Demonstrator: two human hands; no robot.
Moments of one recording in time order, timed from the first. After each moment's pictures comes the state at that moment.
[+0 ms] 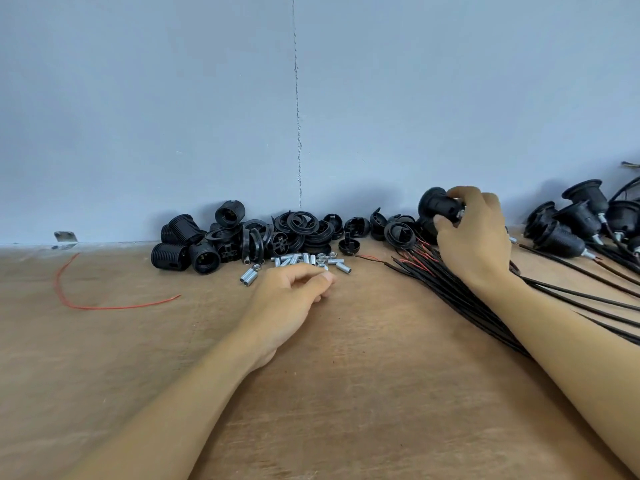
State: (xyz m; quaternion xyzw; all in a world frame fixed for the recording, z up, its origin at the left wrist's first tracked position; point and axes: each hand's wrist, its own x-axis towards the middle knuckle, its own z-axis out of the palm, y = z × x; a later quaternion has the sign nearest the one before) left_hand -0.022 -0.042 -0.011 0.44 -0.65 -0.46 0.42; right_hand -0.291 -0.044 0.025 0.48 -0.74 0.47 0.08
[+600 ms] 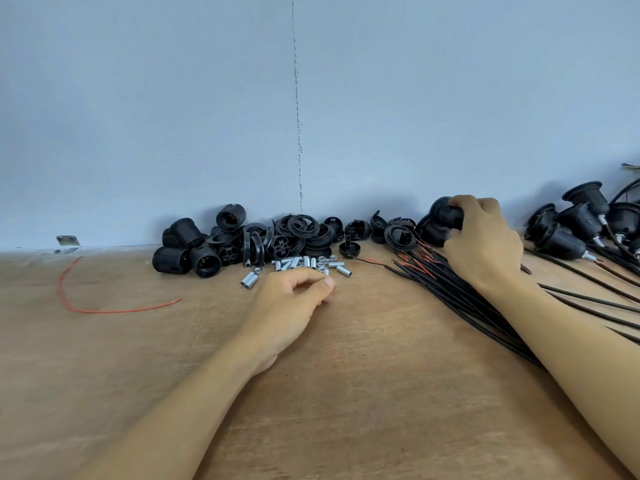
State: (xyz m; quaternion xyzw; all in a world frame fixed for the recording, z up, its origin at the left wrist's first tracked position) left_hand -0.022 -0.038 -0.009 0.45 -0.66 -0.45 0.41; right_hand -0.300 -0.041 0.027 0.49 -0.79 0.33 0.15
